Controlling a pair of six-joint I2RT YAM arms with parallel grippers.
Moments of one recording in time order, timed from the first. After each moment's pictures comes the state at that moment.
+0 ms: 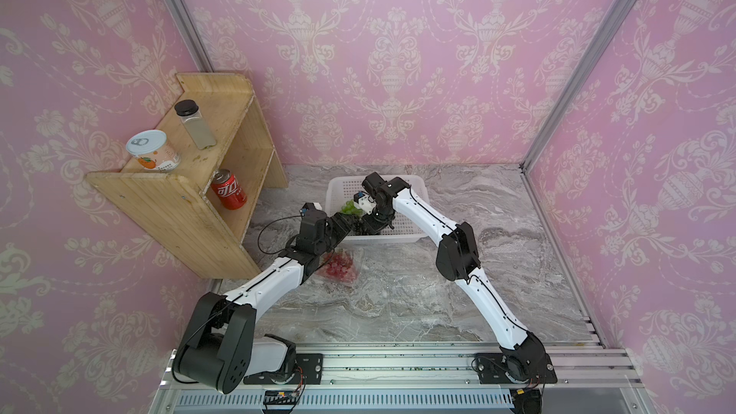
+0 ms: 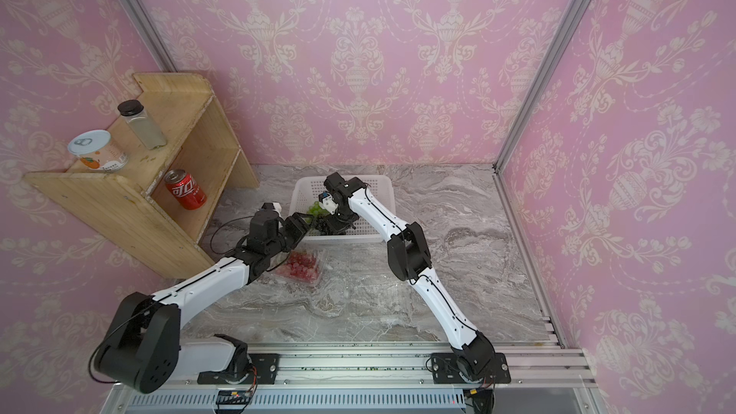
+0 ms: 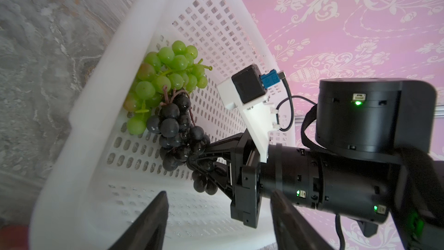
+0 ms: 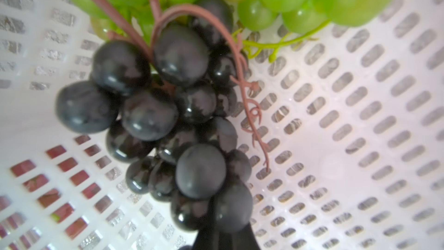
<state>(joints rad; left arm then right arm) -0.31 1.33 0.66 0.17 0.15 -1.06 0.63 2.69 2.63 -1.25 -0.23 -0.04</state>
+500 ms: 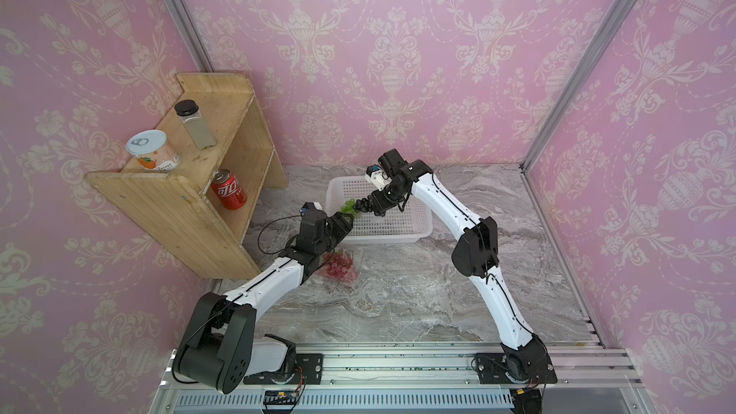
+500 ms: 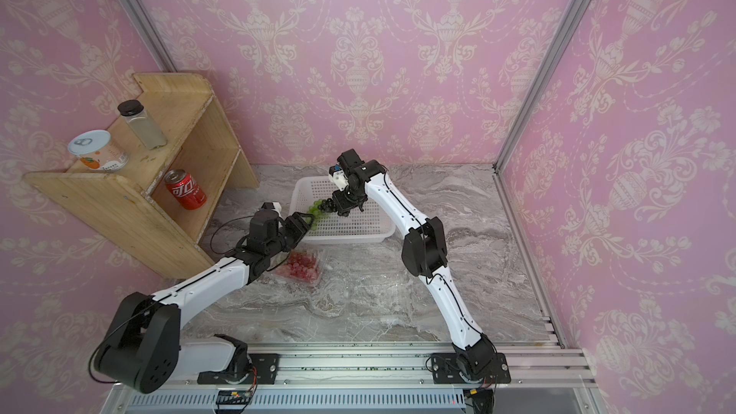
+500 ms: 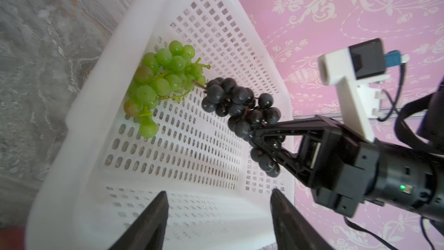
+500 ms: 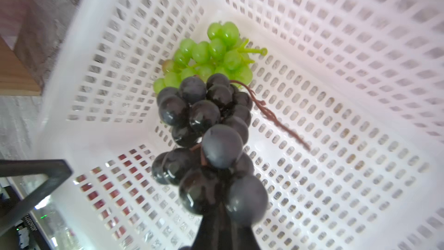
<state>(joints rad) -0.31 1.33 0.66 0.17 0.15 -1.06 0.56 2.46 2.56 -1.16 -0.27 0.05</state>
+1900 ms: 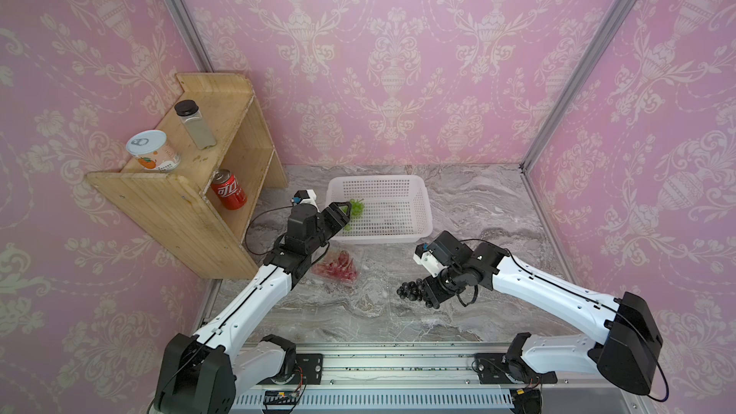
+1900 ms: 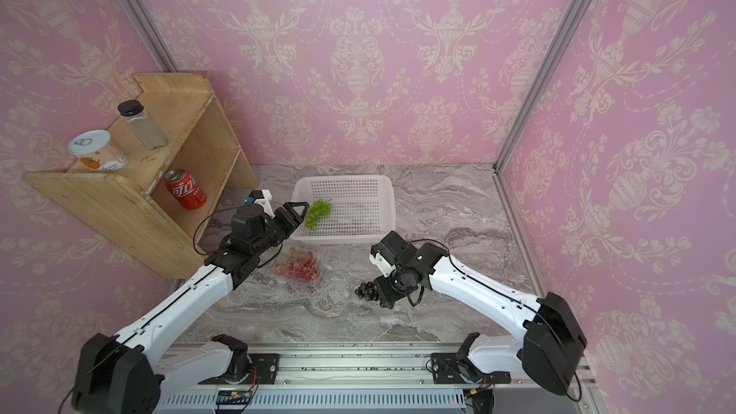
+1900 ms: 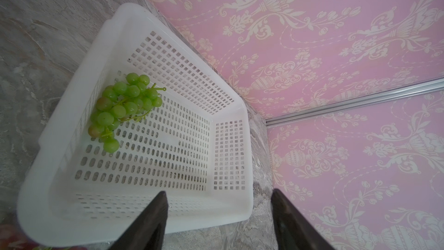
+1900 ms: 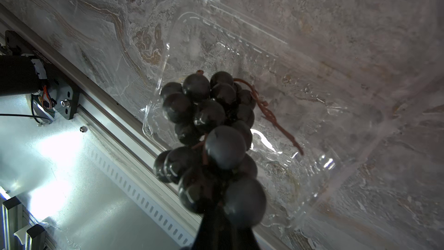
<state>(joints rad) -0.32 1.13 0.75 0.03 0.14 -1.01 0.78 1.32 0.95 -0.88 -0.25 0.35</state>
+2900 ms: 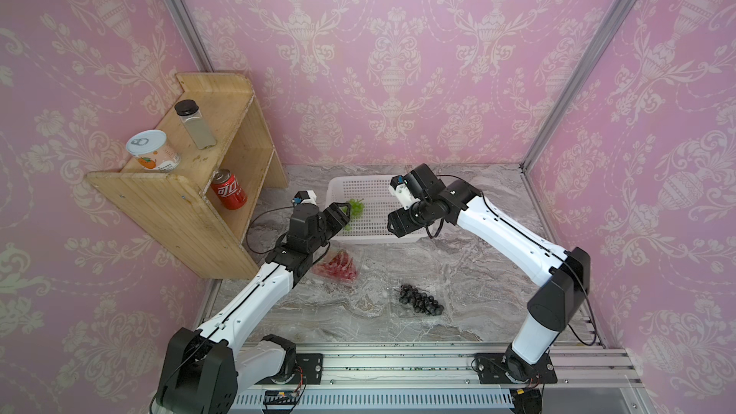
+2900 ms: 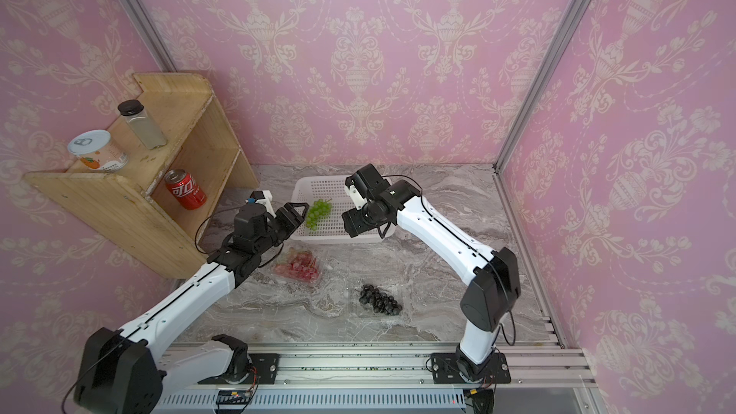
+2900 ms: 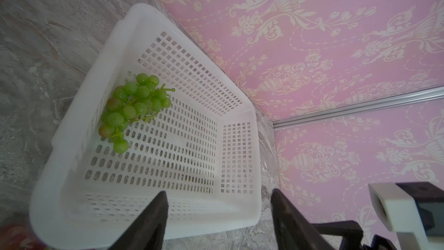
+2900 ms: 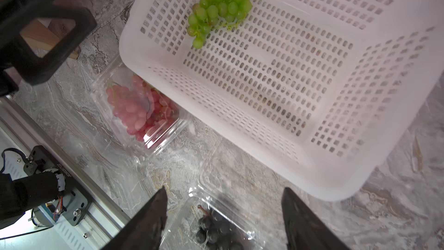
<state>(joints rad) -0.32 1.15 0.75 0.02 0.10 -1.00 0.66 1.85 1.82 -0.98 -0.10 0.18</state>
